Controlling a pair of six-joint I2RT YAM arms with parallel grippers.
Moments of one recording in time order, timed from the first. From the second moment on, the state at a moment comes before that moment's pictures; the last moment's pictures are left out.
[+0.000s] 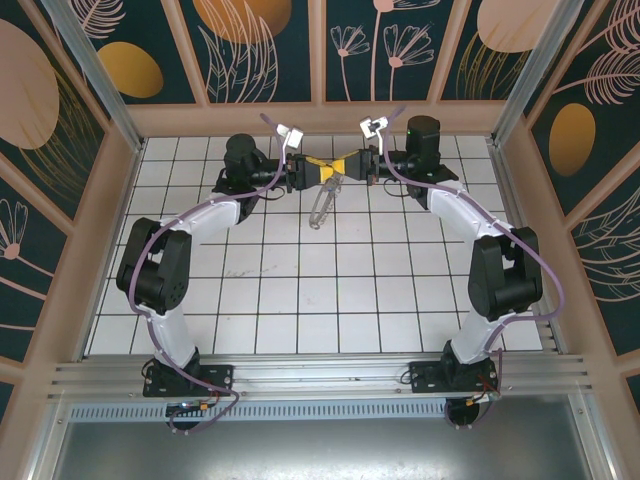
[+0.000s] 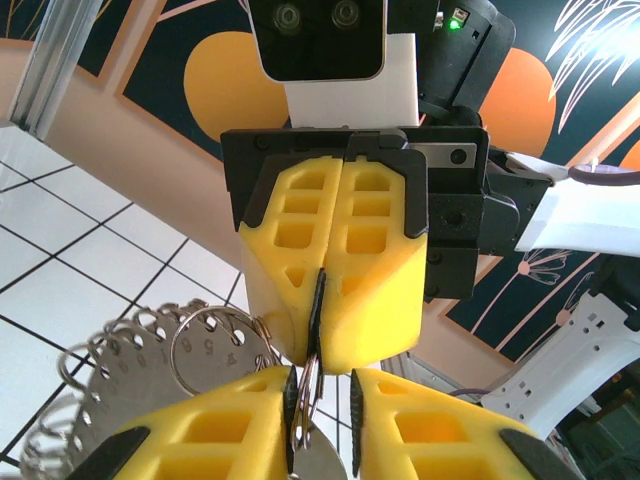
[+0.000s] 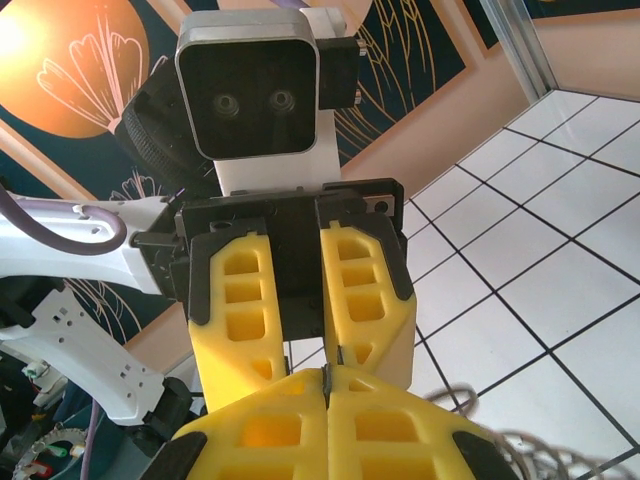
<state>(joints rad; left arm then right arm) -0.40 1.86 1.27 0.67 1.14 -0.71 0.30 1.72 1.33 0.19 -1.21 0.42</state>
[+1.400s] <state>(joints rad) -0.40 1.86 1.27 0.70 1.12 -0.73 0.29 1.72 1.32 0.19 -1.20 0.40</state>
